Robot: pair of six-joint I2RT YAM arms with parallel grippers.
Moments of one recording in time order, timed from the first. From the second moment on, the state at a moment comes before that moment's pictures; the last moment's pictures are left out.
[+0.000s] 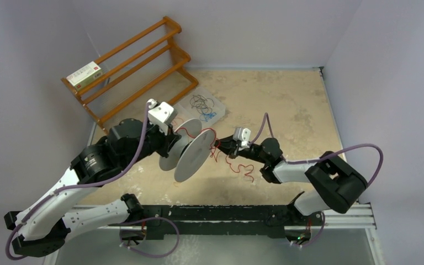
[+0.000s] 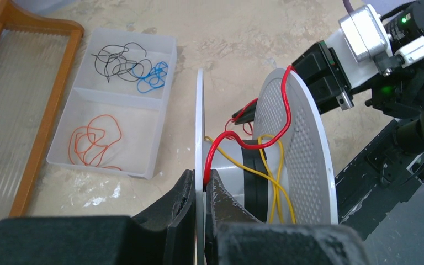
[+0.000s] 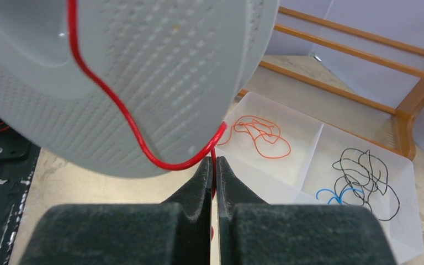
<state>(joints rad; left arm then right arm) -0.92 0.83 1.22 -0.77 -0.19 -0.16 0.71 1.47 0.38 1.28 -0.56 -0.04</state>
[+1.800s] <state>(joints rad) -0.92 0.75 1.38 -0.77 0.10 -0.20 0.77 0.71 0.13 0.76 0.09 0.00</state>
